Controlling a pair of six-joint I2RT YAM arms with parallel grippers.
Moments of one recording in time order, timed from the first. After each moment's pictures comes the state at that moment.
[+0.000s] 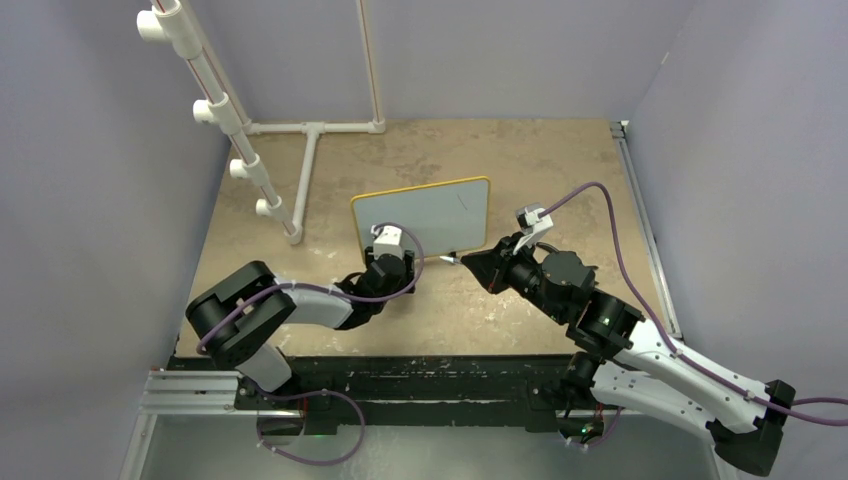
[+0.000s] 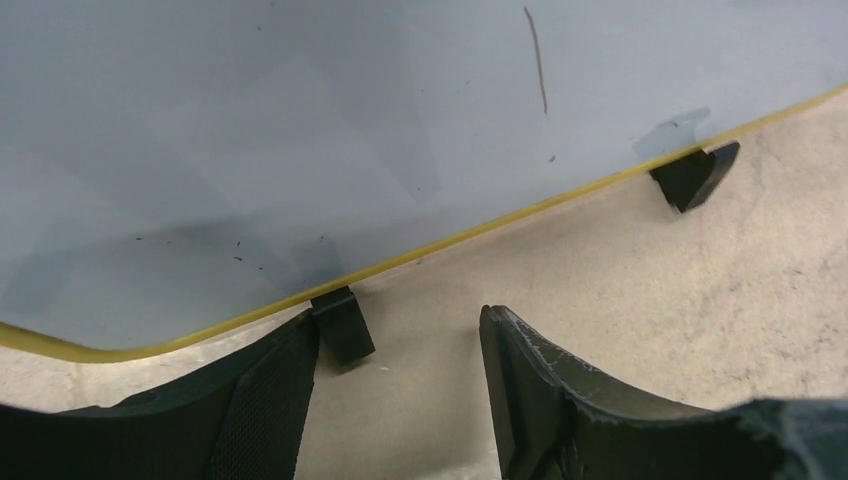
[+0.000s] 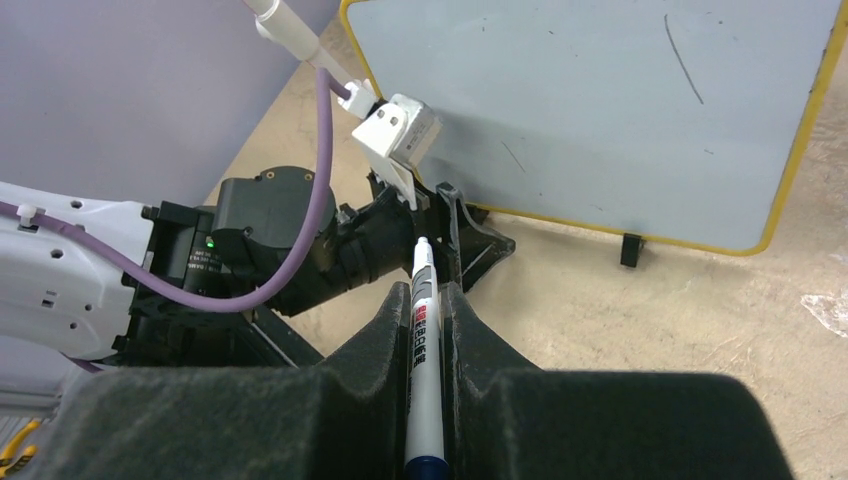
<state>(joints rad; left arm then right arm) -0.86 1.58 0.50 0.47 -0.50 -0.52 0.93 0.71 0.69 -0.16 0.22 0.52</state>
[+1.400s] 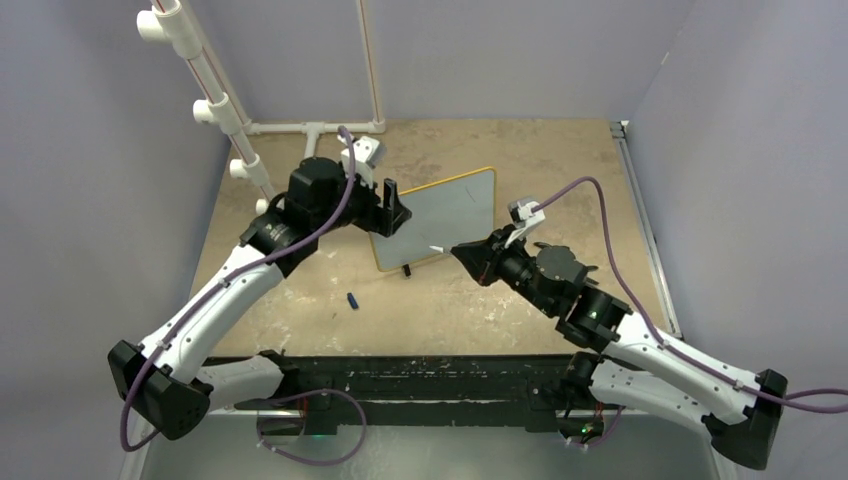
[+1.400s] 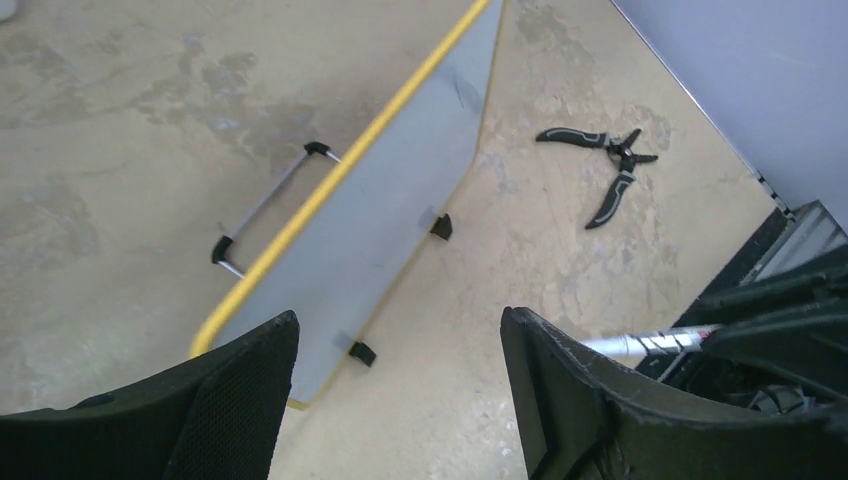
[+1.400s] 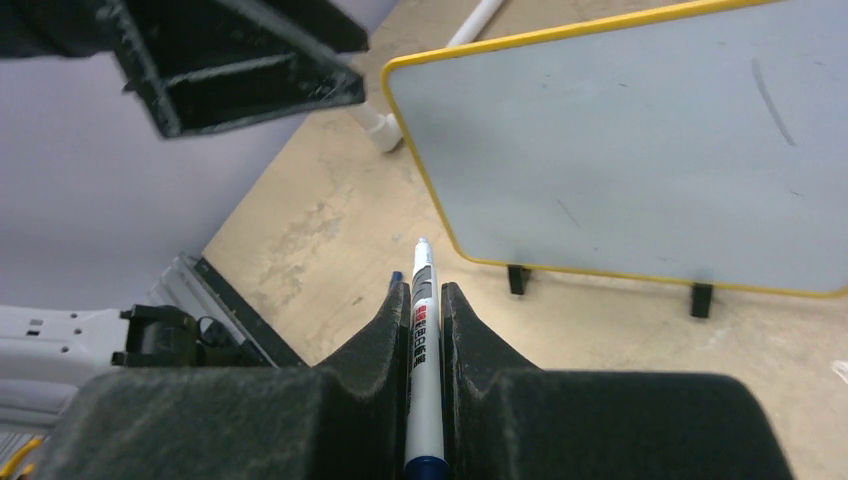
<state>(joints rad) -0.60 1.15 1.14 -0.40 0.16 -0.23 0.93 0.76 0.69 -0.04 0.22 0.49</state>
